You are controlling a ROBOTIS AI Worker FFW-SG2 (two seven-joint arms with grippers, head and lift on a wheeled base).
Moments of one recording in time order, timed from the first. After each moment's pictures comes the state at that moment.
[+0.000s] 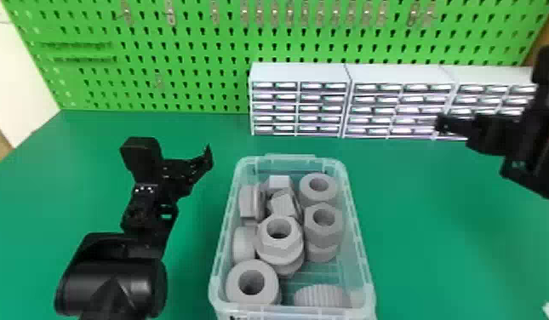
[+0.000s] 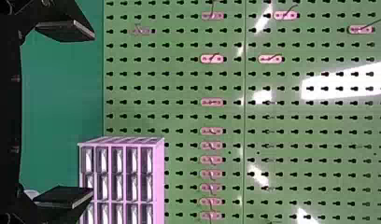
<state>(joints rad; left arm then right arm) -0.11 0.03 0.00 -1.53 0.03 0.02 -0.05 -0.29 -0.17 -0.19 -2.09 -0.24 1.17 0.05</state>
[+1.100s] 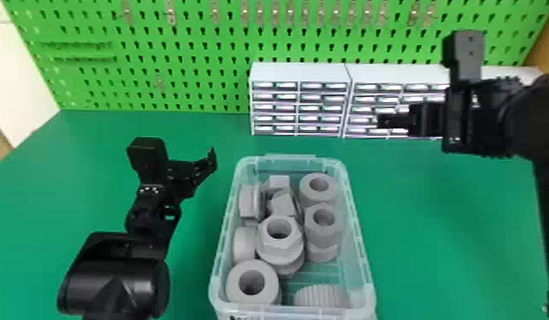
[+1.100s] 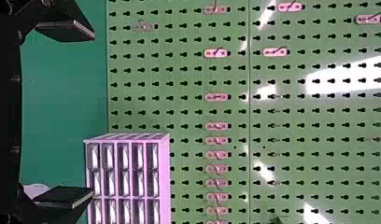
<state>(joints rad) -0.11 0.03 -0.02 -1.53 0.02 0.04 -0.05 -0.56 -0.18 0.01 -1.81 -0.31 1.37 0.05</state>
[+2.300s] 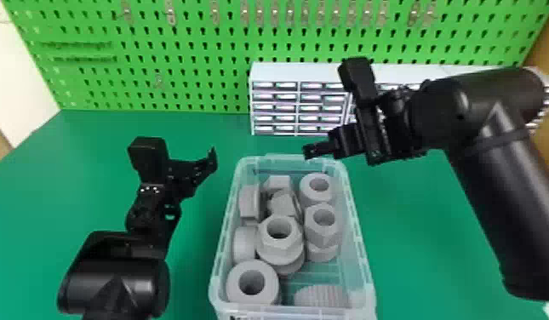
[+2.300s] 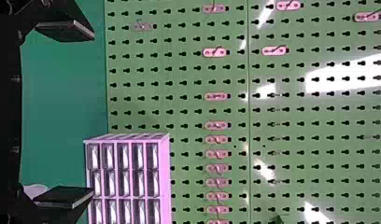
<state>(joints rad) -0.11 0.04 -0.02 -1.53 0.01 0.04 -0.05 -0.71 -0.16 0.33 -1.57 -0.49 1.39 0.05</state>
